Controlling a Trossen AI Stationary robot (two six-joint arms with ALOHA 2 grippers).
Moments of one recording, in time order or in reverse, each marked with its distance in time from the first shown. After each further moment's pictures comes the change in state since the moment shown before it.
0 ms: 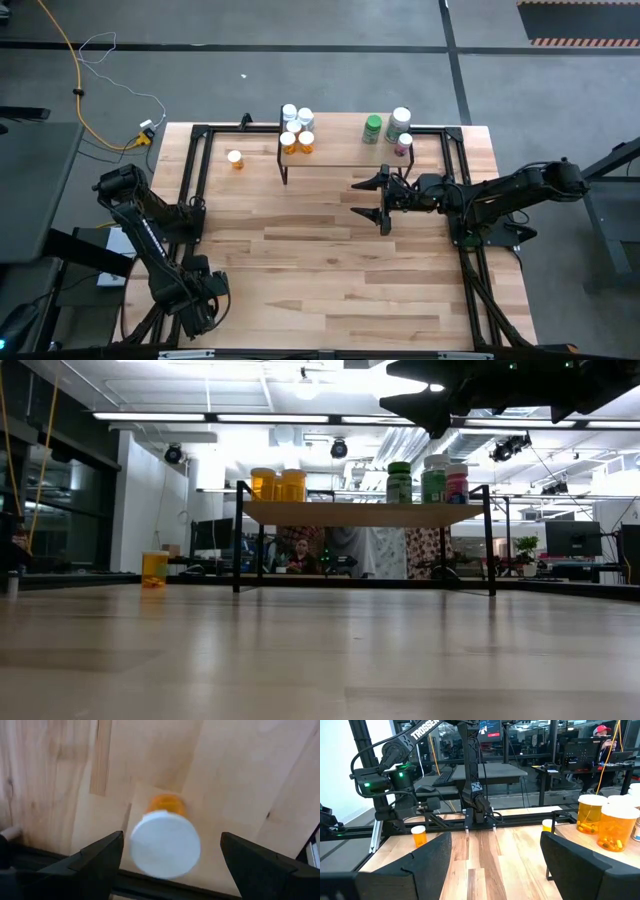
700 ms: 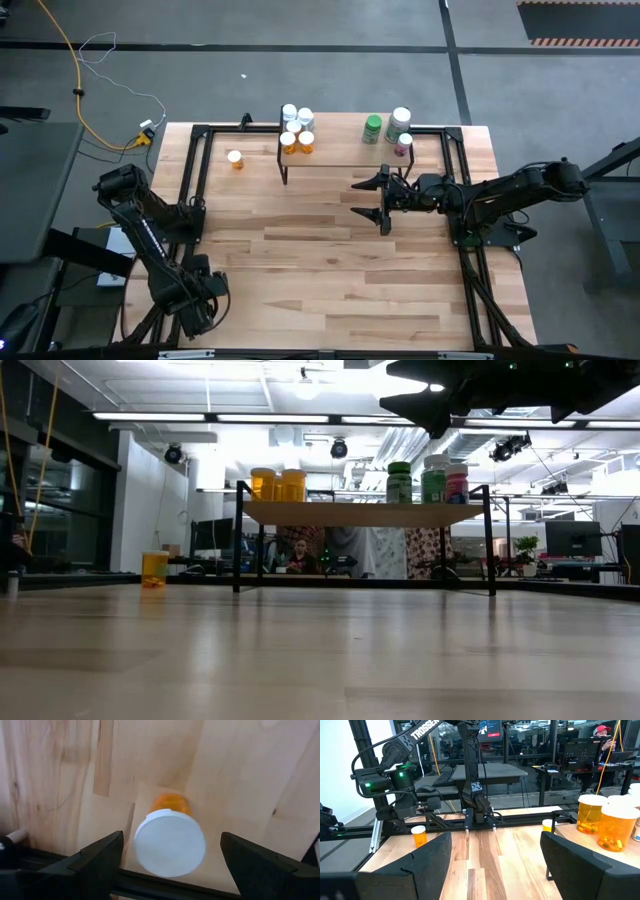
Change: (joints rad) left arm -0.015 0.000 -0.003 -0.011 -0.010 0.019; right arm 0.000 0.000 0.000 0.000 0.000 0.000
